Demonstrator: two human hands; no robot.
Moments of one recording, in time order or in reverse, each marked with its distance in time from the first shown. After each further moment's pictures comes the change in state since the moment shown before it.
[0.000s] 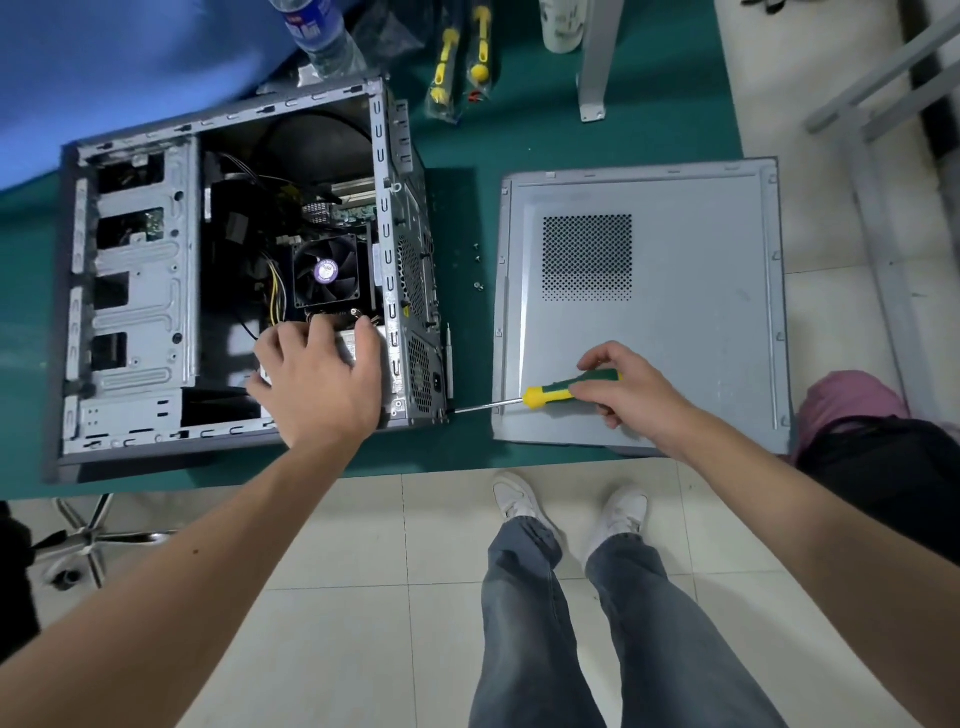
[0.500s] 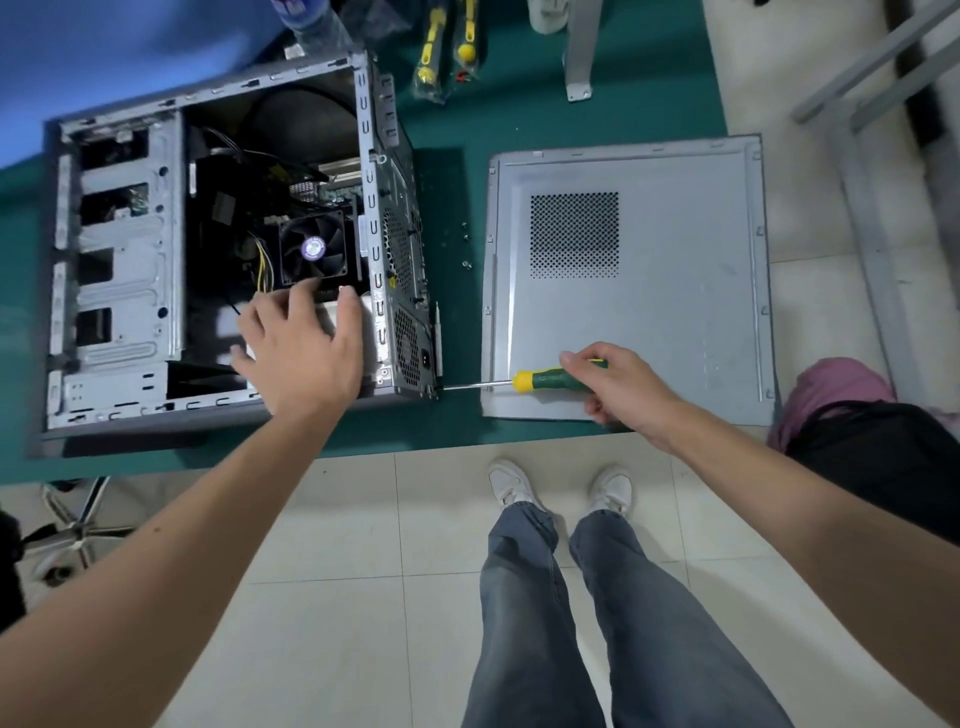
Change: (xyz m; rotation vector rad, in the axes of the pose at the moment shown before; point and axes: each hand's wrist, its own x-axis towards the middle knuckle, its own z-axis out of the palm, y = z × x) left_hand 0.003 -0.001 0.000 -0.051 0.021 0.014; right_hand -0.016 0.012 0.006 0.015 0.012 0.047
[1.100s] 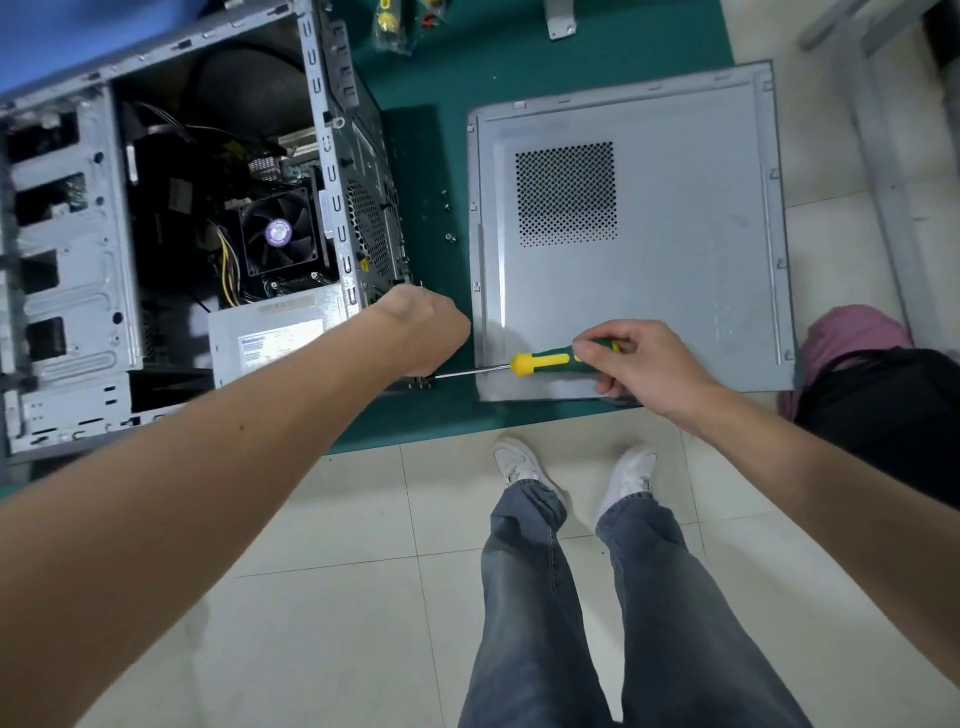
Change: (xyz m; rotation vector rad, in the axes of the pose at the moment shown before) left_hand 0.006 0.096 0.025 1.046 -0.816 1.096; right_hand 0.002 0.019 -0.012 0.057 0.044 -0.076
